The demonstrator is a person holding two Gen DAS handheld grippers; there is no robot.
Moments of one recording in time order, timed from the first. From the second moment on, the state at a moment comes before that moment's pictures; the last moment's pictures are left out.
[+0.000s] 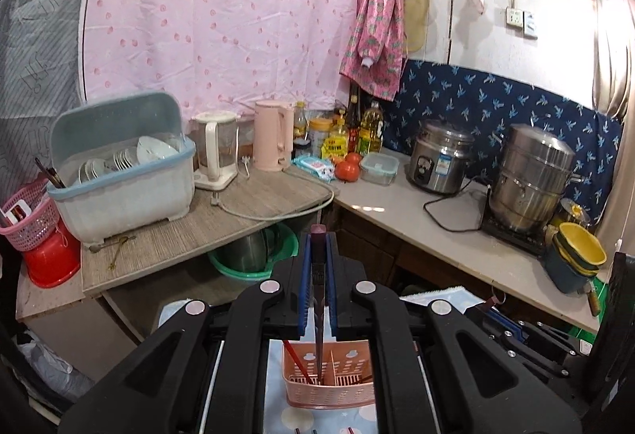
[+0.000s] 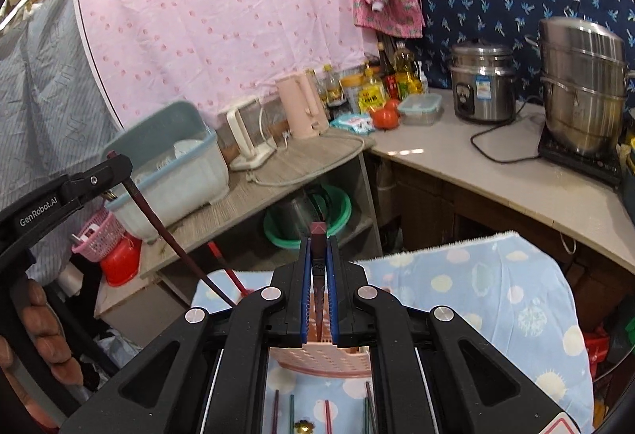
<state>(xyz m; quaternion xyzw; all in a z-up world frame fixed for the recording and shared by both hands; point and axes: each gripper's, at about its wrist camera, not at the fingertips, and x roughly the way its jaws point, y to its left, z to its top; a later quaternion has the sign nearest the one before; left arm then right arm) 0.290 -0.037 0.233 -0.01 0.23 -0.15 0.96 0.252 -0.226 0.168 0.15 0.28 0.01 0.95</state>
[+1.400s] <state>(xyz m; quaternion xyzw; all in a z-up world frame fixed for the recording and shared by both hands) 0.271 -0.019 0.148 -0.02 0.30 -0.11 0.95 0.207 -0.238 0.122 0.17 0.31 -0.03 0.94</state>
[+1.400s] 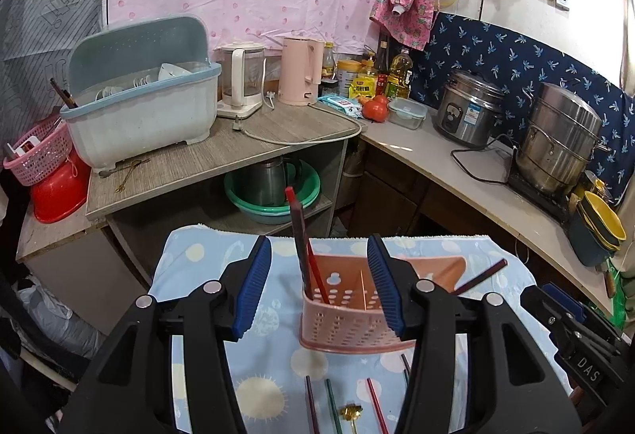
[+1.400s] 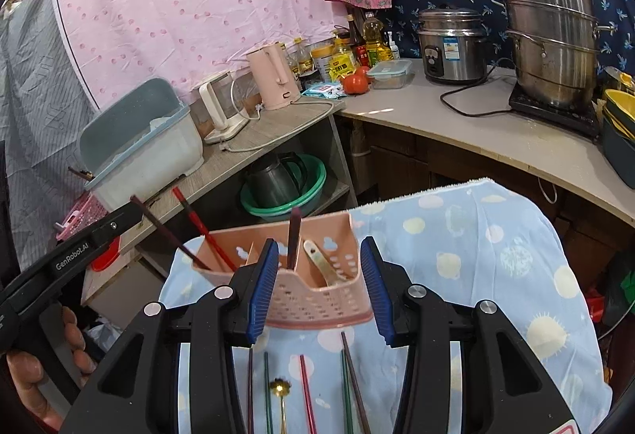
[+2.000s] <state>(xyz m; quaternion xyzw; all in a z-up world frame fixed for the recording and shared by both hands) 0.197 -0.008 0.112 -0.03 0.34 -0.12 0.93 0.132 -0.220 0.094 0.15 0.34 -0.01 0.93</state>
